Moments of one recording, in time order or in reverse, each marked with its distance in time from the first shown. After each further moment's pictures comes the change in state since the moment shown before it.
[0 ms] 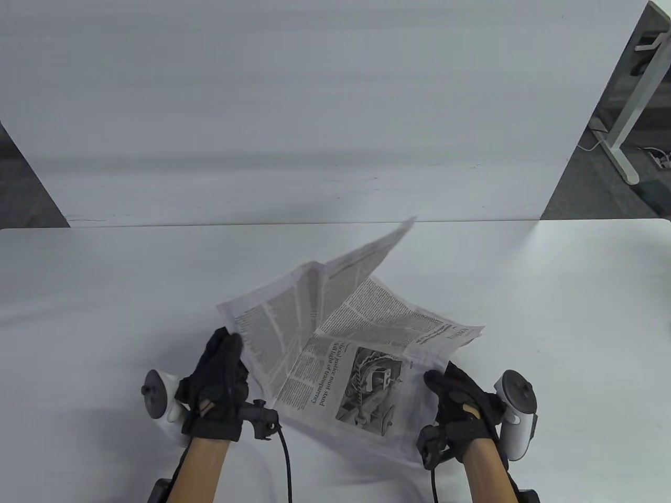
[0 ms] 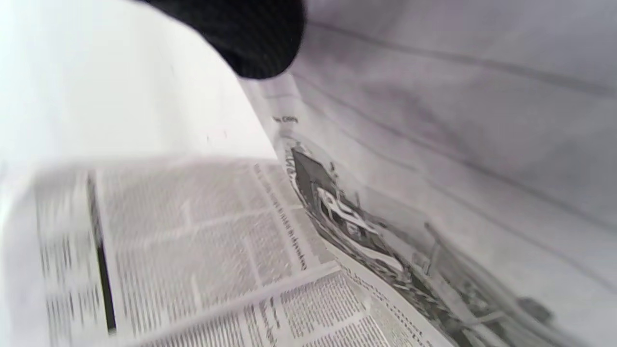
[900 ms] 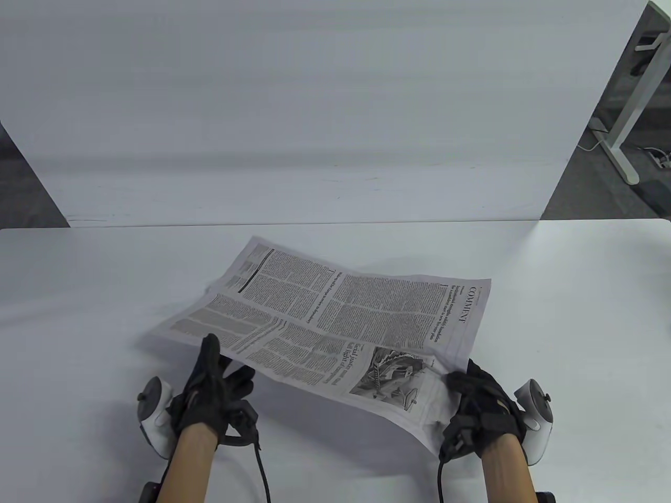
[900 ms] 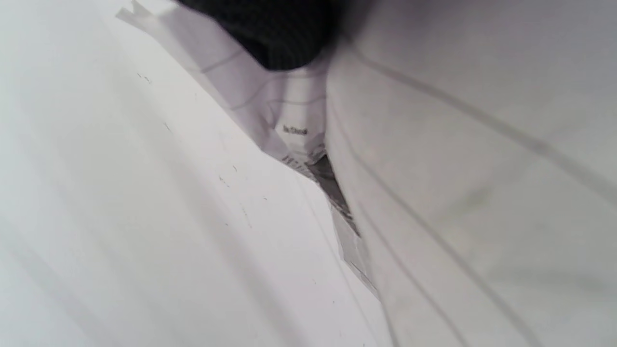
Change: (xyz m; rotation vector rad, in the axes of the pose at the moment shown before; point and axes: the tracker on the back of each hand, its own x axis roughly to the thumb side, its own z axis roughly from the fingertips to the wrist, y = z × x) left_hand -0.062 0.015 0.017 0.009 0.637 -0.040; right_hand -0.010 -0.025 -0.004 0.040 0.080 -0.303
